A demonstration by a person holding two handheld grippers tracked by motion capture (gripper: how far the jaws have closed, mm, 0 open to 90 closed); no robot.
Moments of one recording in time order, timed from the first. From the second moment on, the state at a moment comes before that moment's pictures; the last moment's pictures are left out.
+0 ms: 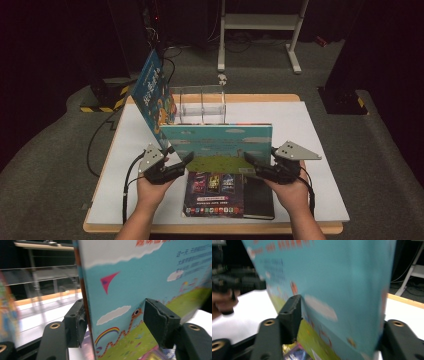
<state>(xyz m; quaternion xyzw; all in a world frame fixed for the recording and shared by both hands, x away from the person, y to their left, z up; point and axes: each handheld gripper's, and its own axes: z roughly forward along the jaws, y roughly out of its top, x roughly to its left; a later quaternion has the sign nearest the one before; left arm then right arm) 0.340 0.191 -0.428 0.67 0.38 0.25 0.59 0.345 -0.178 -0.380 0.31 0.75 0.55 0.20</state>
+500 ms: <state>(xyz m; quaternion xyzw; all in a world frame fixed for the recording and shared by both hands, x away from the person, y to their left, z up) 0.330 0.242 -0.443 0.65 0.43 0.25 0.57 0.325 -0.125 -0.397 0.26 0.76 0.55 0.24</state>
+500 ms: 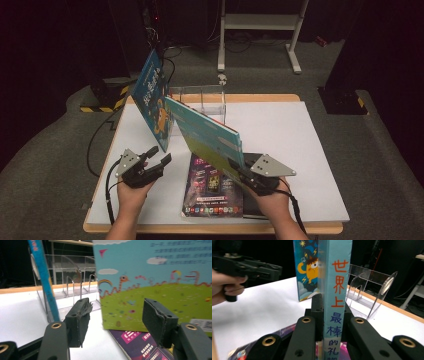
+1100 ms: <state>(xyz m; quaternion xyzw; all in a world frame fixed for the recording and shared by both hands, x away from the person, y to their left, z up) 0.323 0.227 -0.437 0.65 0.42 0.23 0.59 0.338 -0.104 -0.408 0.30 0.73 0.57 0.23</state>
